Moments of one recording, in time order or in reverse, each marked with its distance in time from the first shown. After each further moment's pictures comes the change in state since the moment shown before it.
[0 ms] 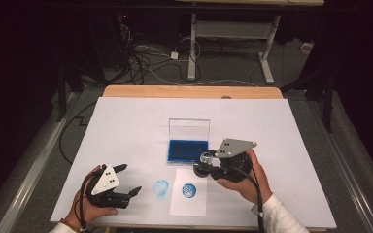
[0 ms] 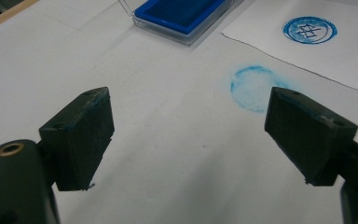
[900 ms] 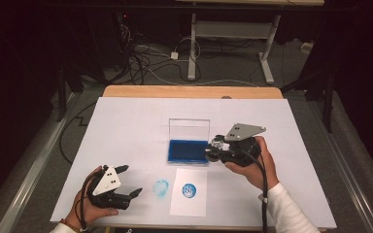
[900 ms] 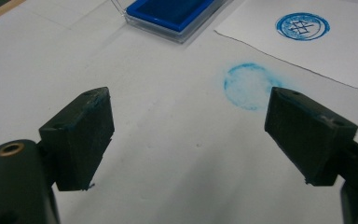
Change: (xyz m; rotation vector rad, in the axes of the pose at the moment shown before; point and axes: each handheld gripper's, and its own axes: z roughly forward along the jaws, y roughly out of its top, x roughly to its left) left arm -0.003 0.002 0.000 0.005 -0.019 0.007; right arm -0.039 0.004 -0.006 0.023 -0.113 0.040
